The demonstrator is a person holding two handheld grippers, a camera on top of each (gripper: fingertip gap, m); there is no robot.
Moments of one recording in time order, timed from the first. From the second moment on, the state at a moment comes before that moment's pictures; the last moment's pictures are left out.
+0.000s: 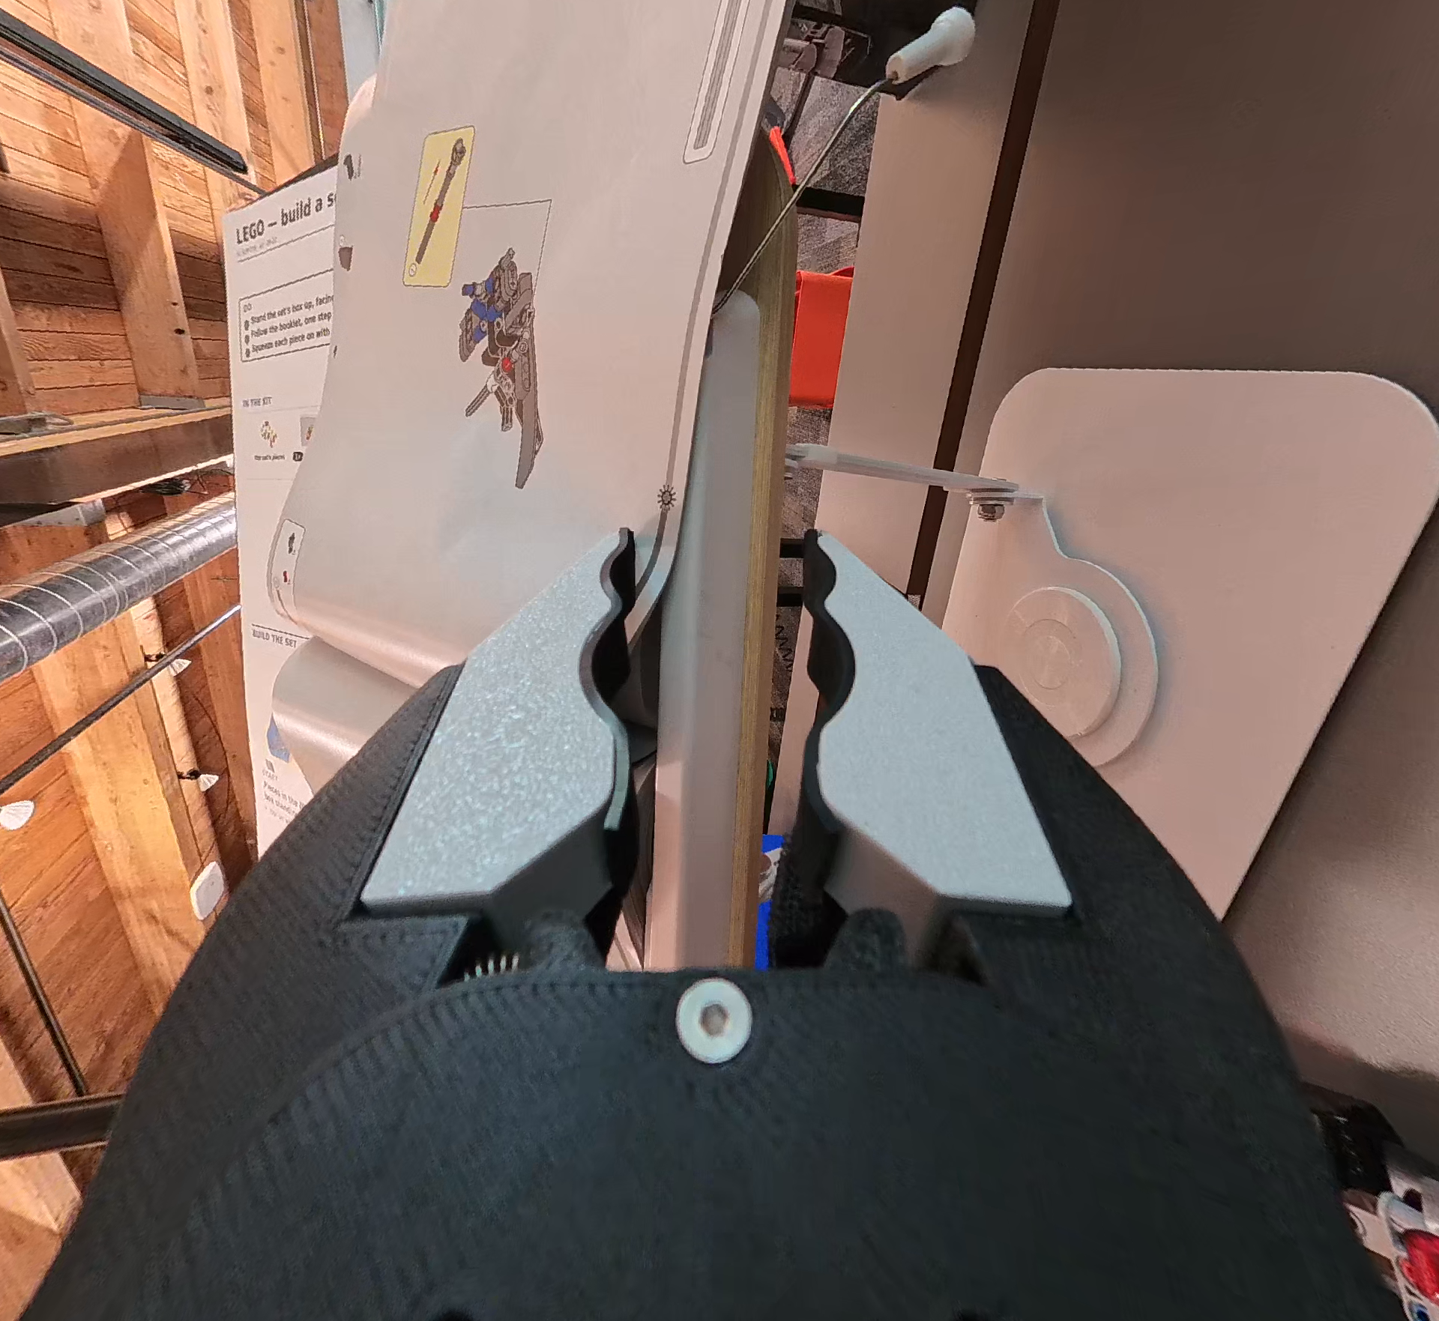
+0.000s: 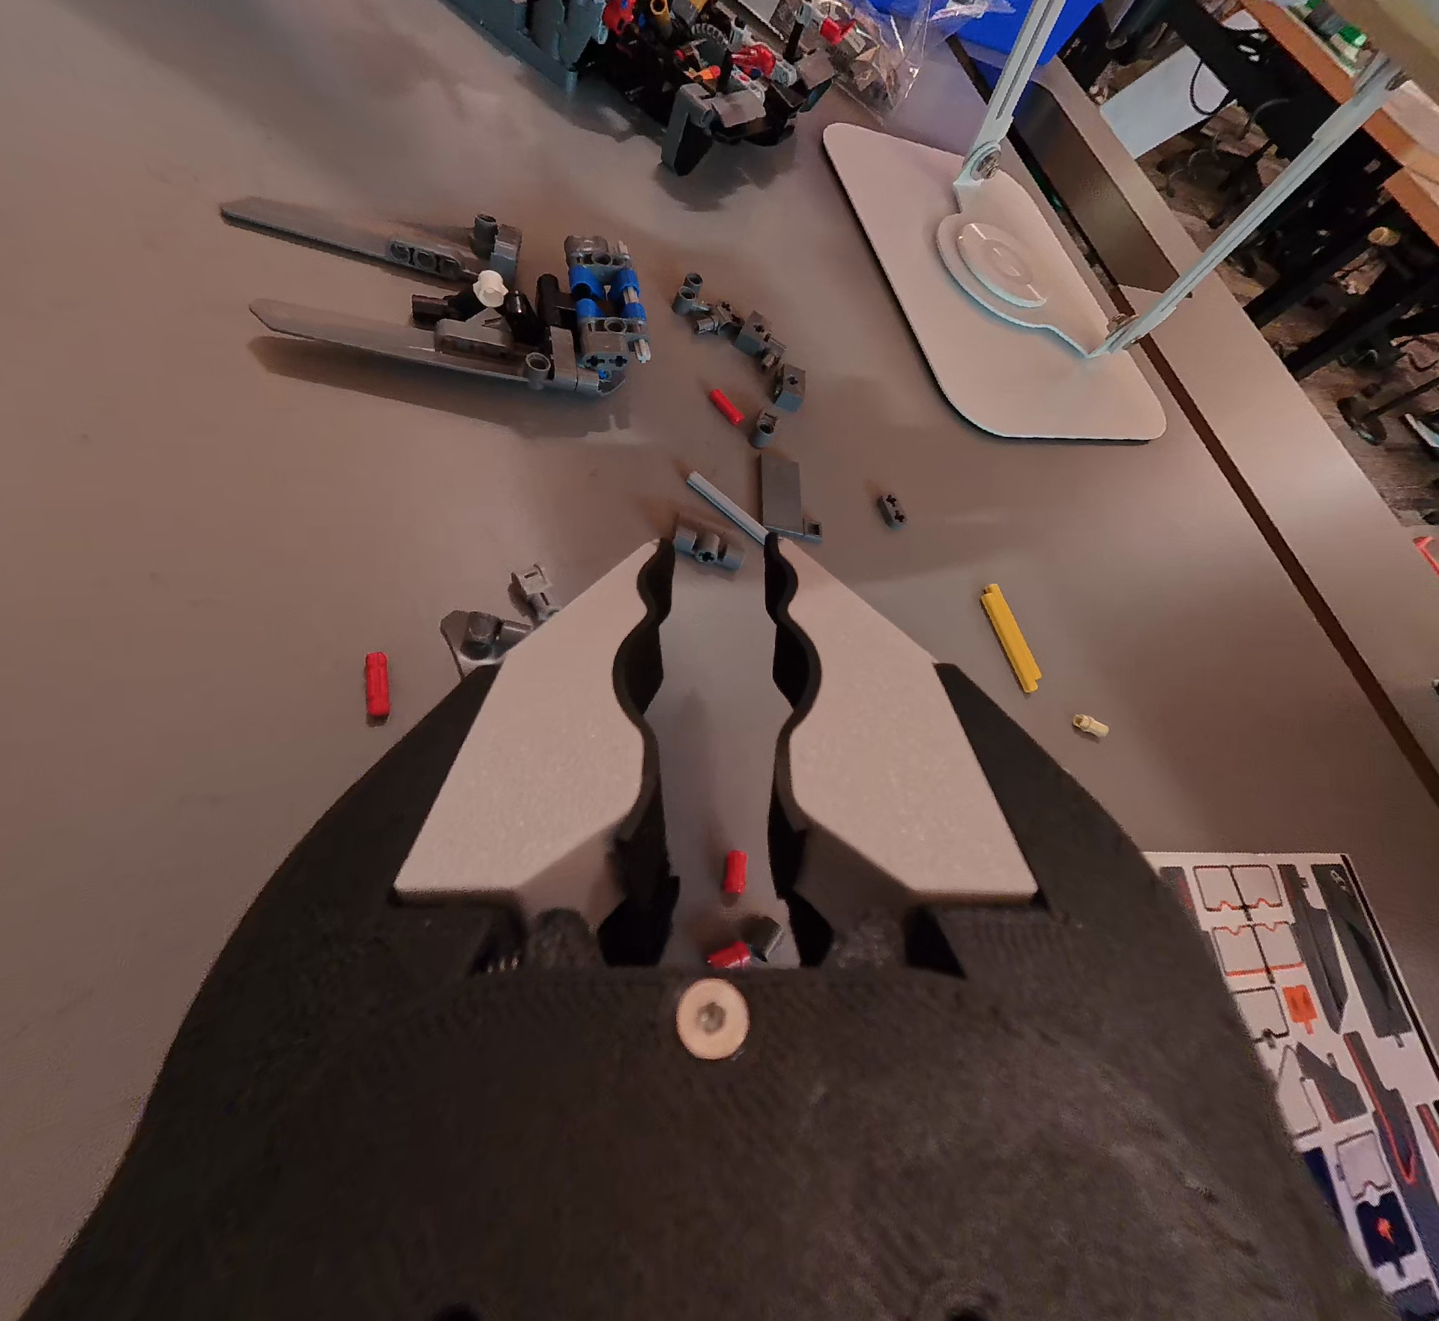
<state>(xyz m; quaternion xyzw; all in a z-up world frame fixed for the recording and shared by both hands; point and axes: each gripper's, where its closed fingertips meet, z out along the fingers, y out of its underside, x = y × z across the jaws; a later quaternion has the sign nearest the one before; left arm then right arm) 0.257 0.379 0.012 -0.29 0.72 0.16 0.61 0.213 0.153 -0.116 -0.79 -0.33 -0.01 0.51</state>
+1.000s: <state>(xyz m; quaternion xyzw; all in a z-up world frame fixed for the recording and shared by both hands) 0.156 0.254 -0.061 -0.28 0.77 0.01 0.58 0.285 0.143 -0.053 -0.78 -0.19 -0.04 0.60</state>
